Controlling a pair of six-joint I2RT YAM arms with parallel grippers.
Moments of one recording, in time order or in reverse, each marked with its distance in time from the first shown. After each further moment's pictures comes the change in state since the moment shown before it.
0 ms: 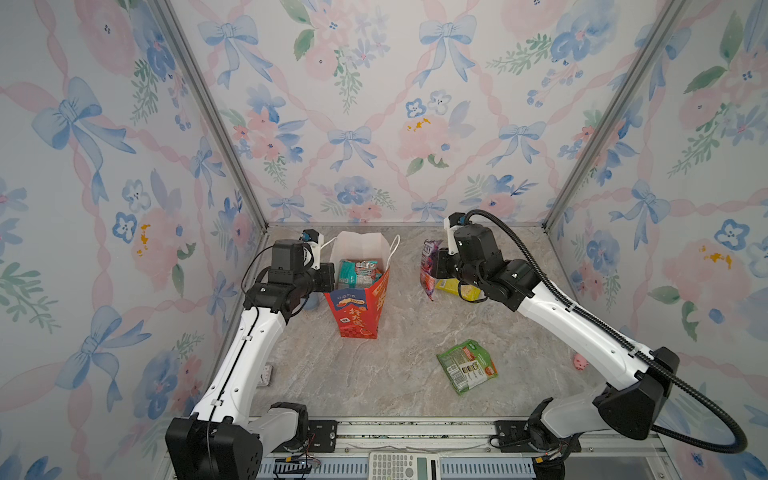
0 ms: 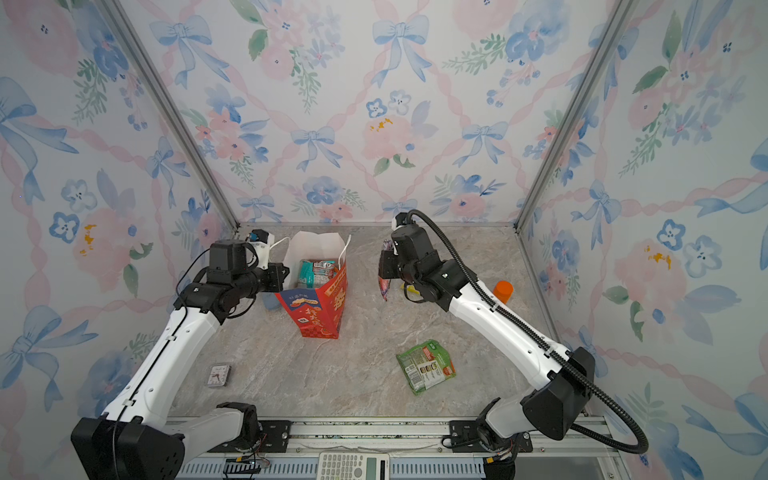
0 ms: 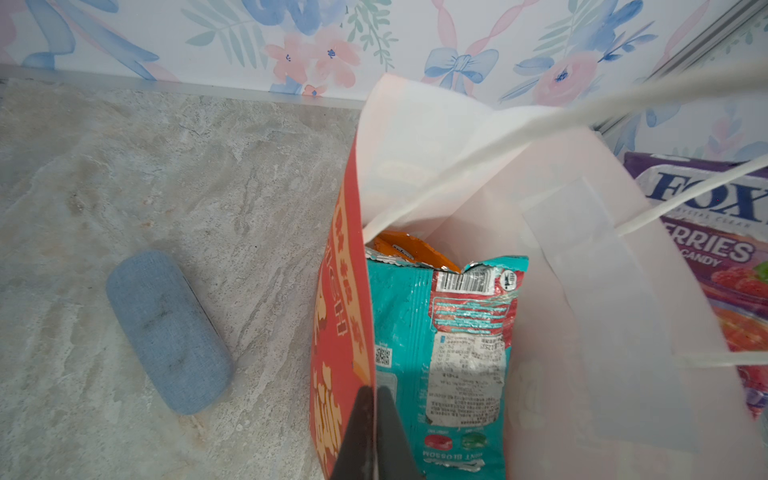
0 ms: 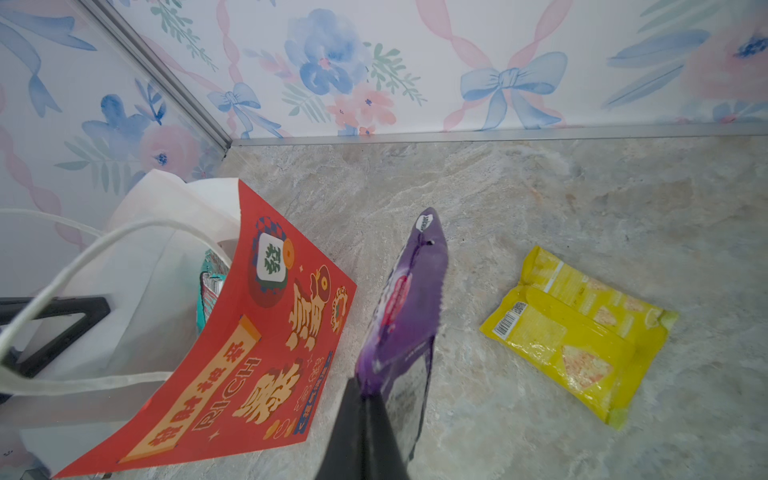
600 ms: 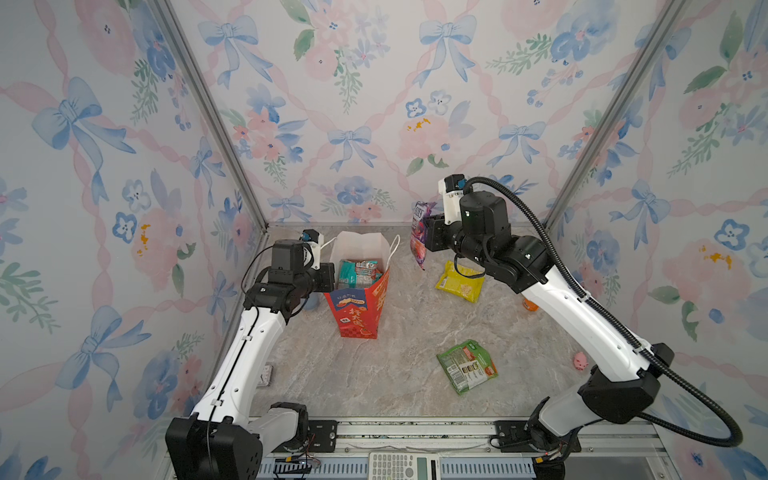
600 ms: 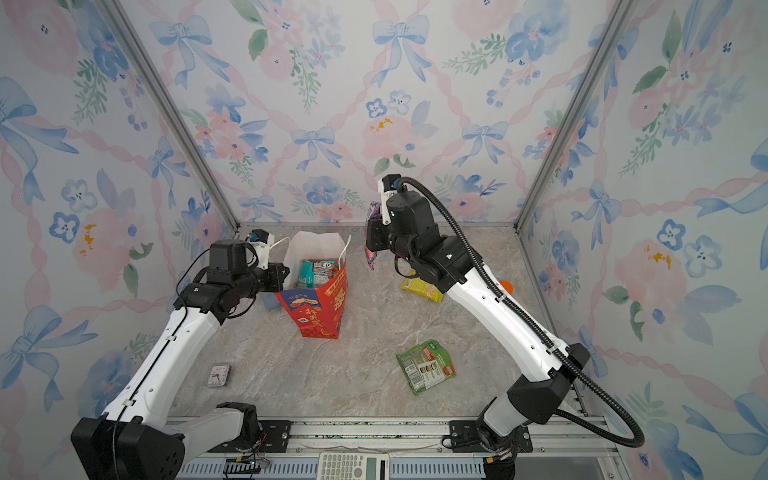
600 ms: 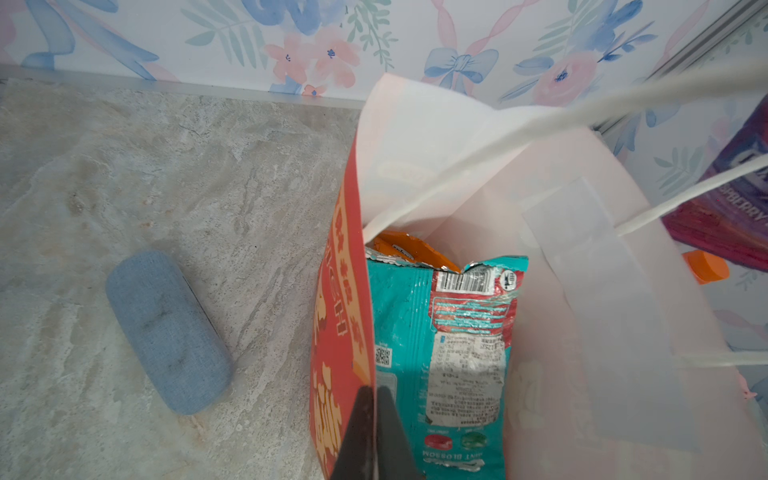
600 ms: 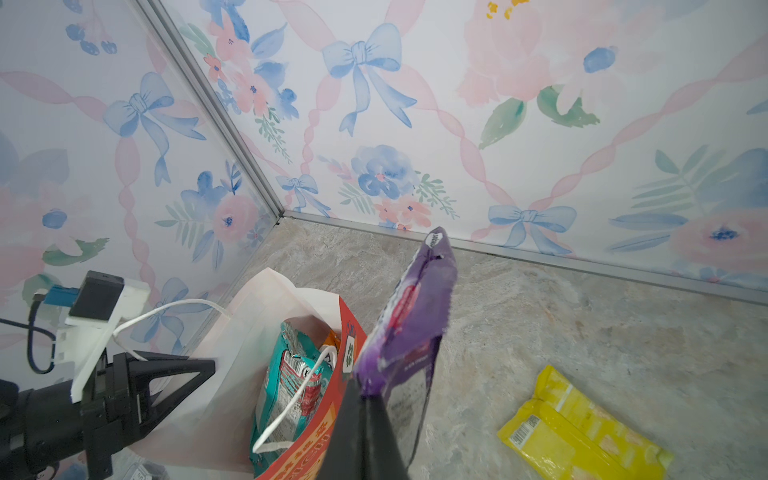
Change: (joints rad) left arm 0.000 0.000 0.000 0.000 0.000 0.000; right arm 0.055 0.127 0.407 -0.075 0.051 -0.145
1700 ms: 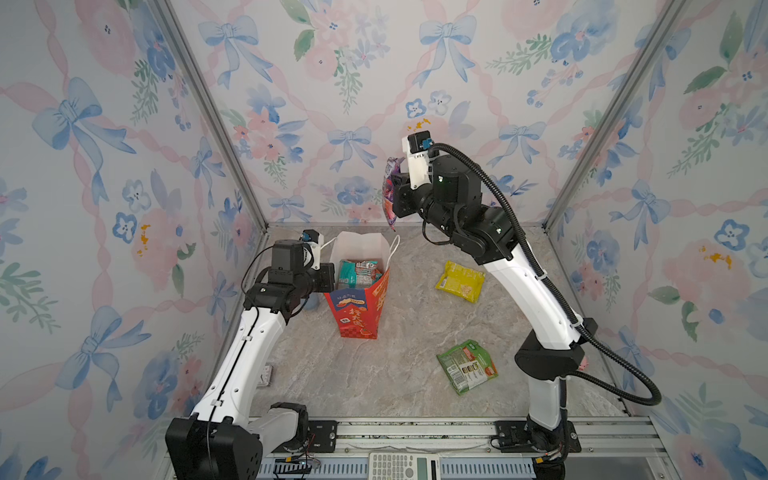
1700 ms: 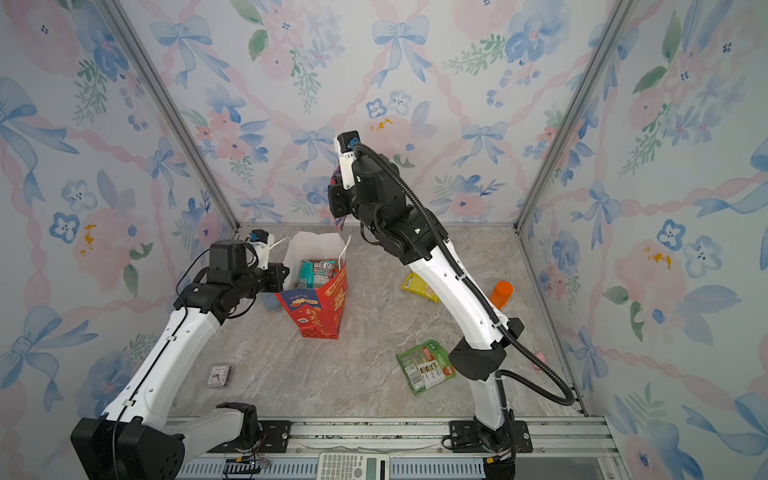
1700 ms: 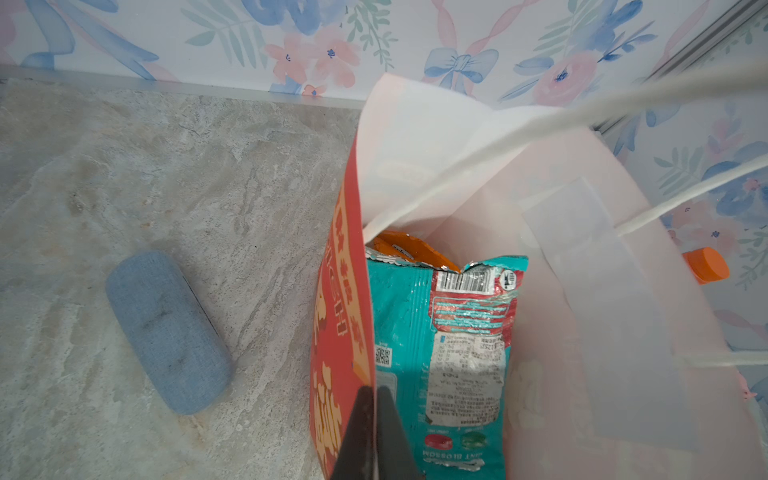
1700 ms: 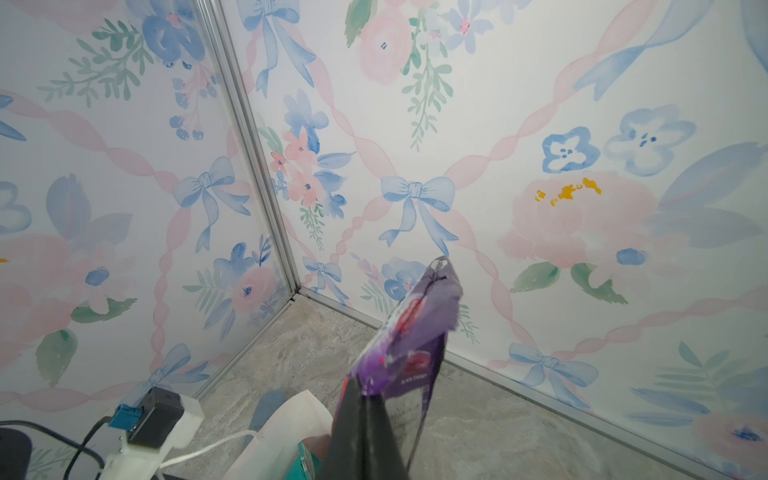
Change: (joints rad) left arm 0.000 0.000 0.000 0.000 0.000 0.000; right arm 0.085 0.434 0.744 -0.090 0.056 -0.209
